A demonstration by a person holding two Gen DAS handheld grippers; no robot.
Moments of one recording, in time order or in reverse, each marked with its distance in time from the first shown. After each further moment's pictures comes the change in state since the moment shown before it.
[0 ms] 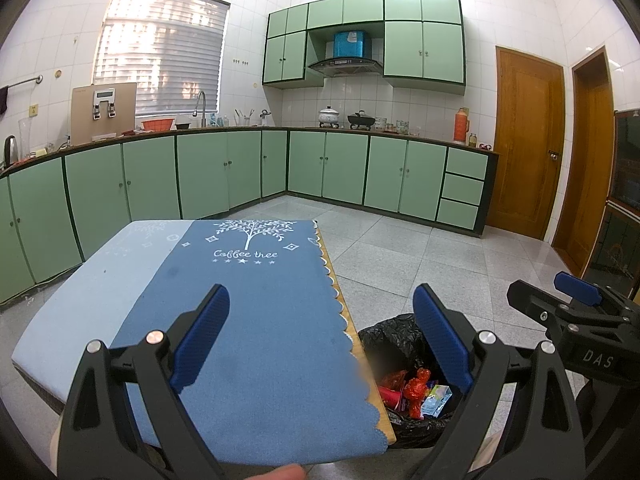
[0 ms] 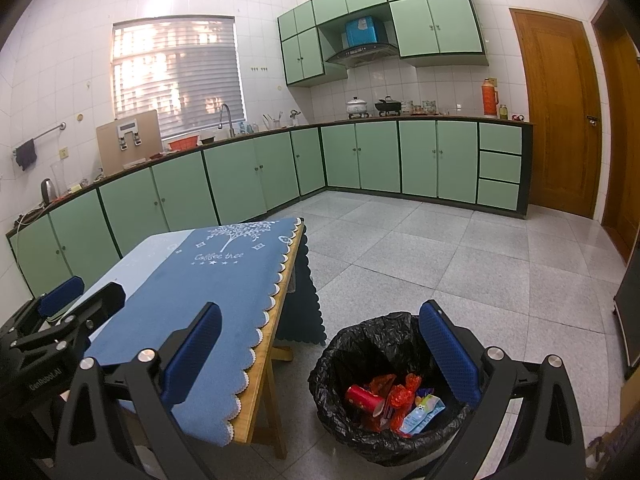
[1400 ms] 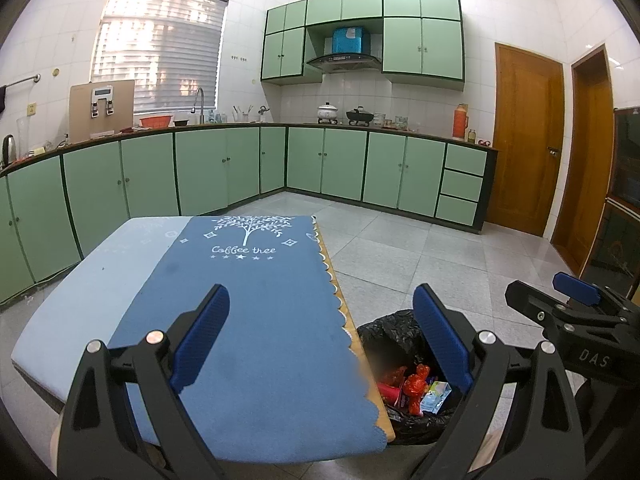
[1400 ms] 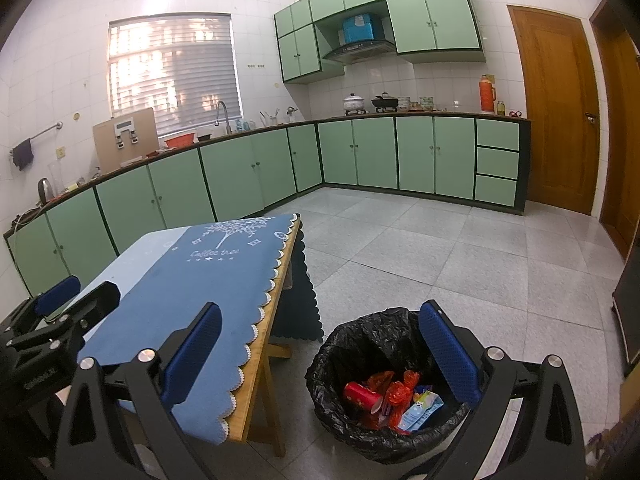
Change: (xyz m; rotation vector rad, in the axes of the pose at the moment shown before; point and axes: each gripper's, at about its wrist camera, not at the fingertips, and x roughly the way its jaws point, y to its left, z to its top) left arm 0.004 -0.002 -0.003 0.002 0.015 0.003; right arm 0.001 -0.005 0.003 0.001 0.008 -0.005
